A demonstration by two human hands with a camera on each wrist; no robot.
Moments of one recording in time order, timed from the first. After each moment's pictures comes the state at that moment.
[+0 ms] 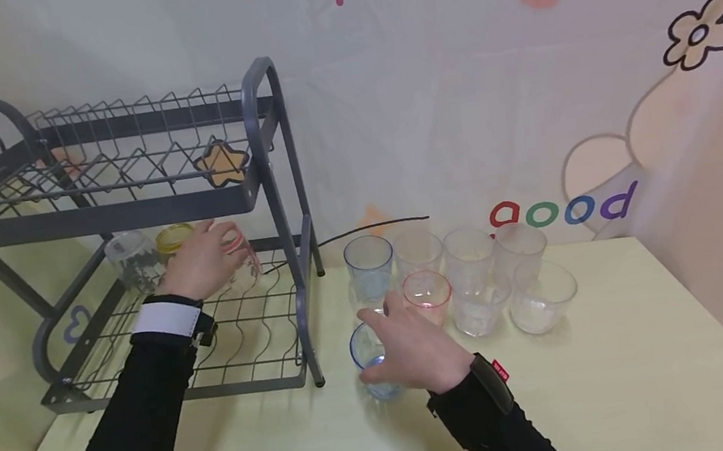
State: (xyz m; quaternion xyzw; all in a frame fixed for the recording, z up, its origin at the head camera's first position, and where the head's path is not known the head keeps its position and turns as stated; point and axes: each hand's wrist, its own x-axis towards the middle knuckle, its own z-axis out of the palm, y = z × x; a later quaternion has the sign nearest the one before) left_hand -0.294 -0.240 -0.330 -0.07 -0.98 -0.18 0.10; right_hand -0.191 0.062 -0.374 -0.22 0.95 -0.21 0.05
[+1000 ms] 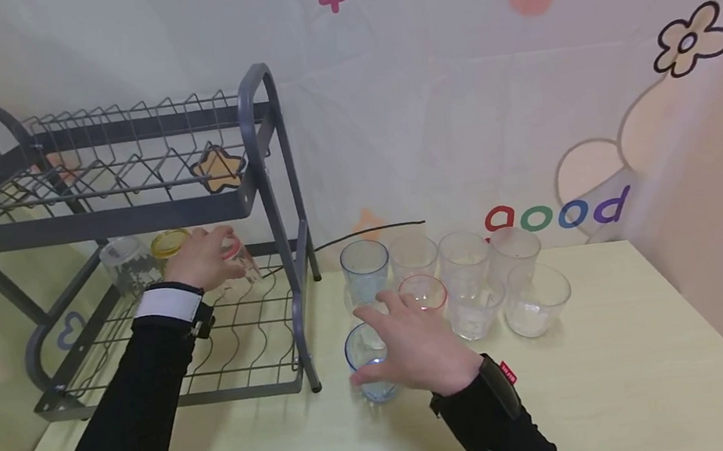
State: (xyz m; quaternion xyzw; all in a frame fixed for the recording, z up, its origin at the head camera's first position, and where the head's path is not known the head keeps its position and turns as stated) left_hand -0.308 -0.239 -0.325 -0.04 -0.99 -0.14 0.03; right_hand -0.186 0.071 -0.360 -0.26 0.95 -0.16 -0.03
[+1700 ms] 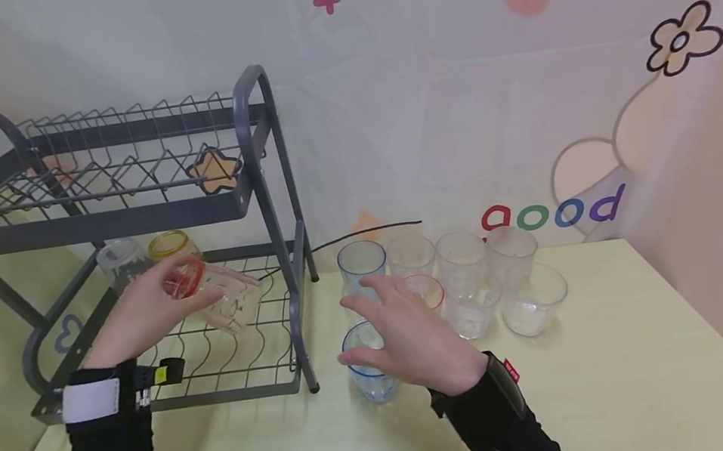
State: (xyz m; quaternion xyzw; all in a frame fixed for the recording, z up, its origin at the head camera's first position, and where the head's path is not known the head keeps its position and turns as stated) left_hand -0.230 -0.274 -0.317 -0.09 -0.94 -0.32 0.04; right_hand -0.183 0.075 -0.346 -0.32 0.92 -0.21 -0.10
